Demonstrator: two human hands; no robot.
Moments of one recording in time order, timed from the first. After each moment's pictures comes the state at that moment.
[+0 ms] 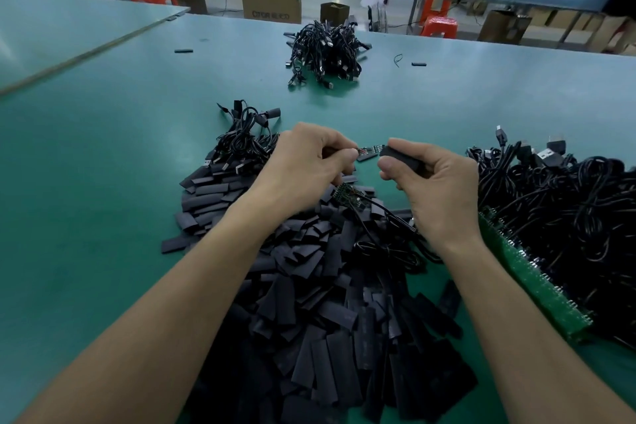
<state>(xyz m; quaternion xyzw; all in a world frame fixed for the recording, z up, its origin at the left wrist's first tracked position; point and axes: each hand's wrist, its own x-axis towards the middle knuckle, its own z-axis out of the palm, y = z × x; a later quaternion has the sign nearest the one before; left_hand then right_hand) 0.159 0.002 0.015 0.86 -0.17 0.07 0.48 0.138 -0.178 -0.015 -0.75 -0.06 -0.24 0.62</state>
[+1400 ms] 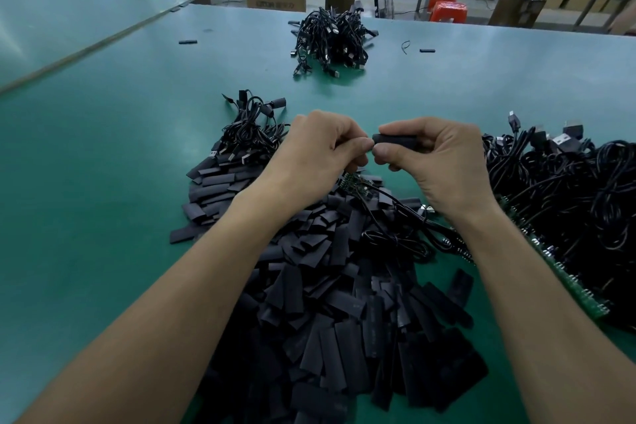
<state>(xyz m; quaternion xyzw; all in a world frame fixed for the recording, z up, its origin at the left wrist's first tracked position) 0.156 -0.001 0.018 0.87 -0.21 0.08 0.45 0.145 -0.178 0.003 -0.74 -0.14 -0.16 0.64</state>
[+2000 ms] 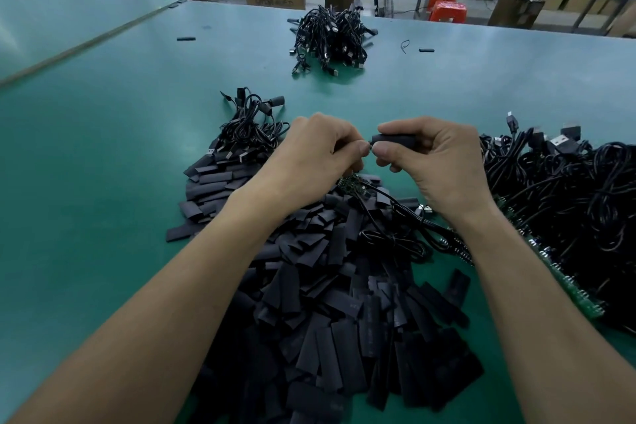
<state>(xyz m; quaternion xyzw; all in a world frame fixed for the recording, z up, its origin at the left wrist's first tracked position) 0.159 0.001 0.015 0.88 -0.21 0.08 0.41 0.146 -0.179 0.003 -0.75 -0.14 -0.15 0.63</state>
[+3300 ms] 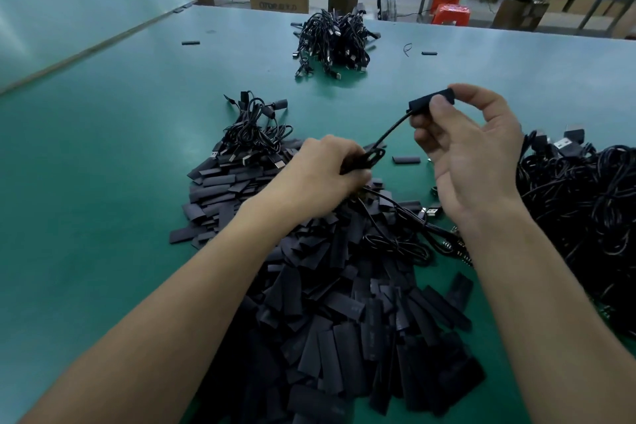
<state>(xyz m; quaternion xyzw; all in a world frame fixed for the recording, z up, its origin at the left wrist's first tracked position) 0.155 -0.003 0.007 0.91 -0.20 0.00 0.37 0.141 -0.174 0.024 -0.54 0.02 -0.22 0.81</state>
